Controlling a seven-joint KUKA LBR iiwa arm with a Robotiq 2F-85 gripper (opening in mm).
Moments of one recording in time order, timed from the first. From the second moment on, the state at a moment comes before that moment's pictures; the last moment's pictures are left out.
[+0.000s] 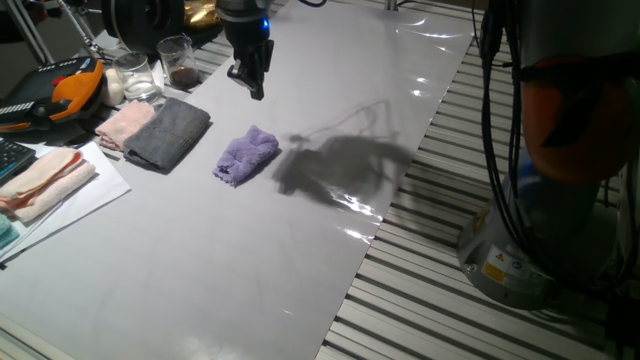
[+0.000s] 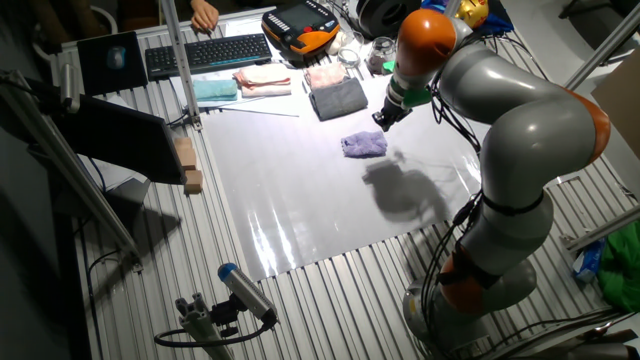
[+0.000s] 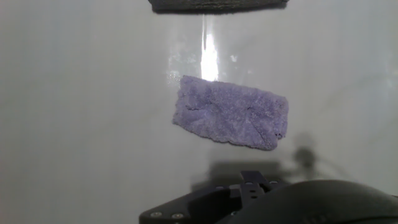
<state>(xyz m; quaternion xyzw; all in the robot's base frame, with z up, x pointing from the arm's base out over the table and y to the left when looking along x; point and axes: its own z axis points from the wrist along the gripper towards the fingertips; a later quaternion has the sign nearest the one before) 0.529 -0.003 0.211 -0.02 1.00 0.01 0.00</state>
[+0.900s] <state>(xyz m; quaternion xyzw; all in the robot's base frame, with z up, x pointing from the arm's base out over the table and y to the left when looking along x) 0.523 -0.001 0.207 -0.02 1.00 0.01 0.00</state>
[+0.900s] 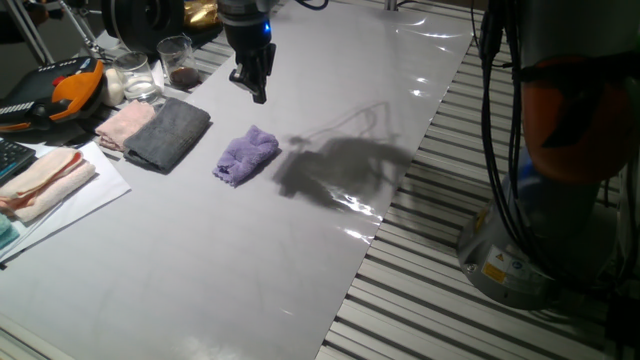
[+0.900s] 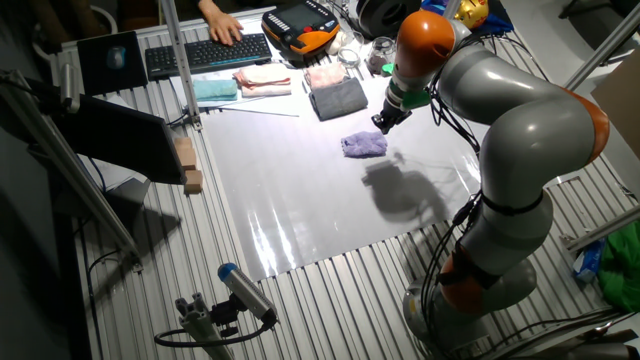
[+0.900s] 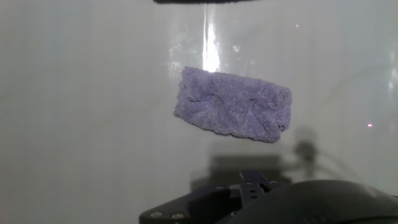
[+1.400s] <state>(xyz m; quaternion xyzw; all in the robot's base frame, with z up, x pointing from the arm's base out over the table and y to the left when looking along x) 0.522 0.000 0.207 -0.02 1.00 0.01 0.00</state>
